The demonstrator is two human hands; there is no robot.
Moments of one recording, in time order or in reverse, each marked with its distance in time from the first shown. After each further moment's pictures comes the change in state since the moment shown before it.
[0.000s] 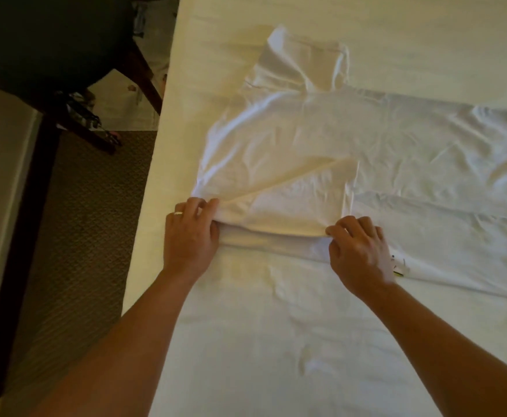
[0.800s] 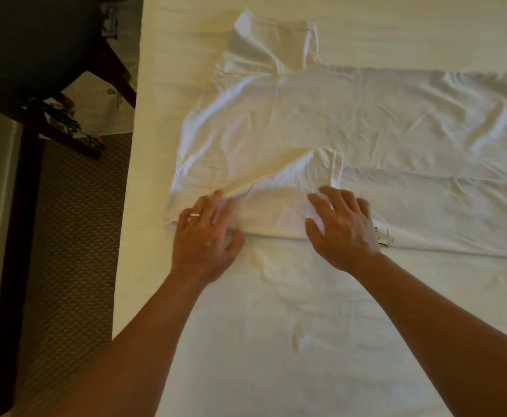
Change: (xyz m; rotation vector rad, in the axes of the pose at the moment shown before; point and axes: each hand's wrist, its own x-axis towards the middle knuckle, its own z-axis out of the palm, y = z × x) left_hand -0.020 0.045 -0.017 0.014 -0.206 0.154; right_hand -0.001 -0.006 -0.020 -0.005 -0.293 0.124
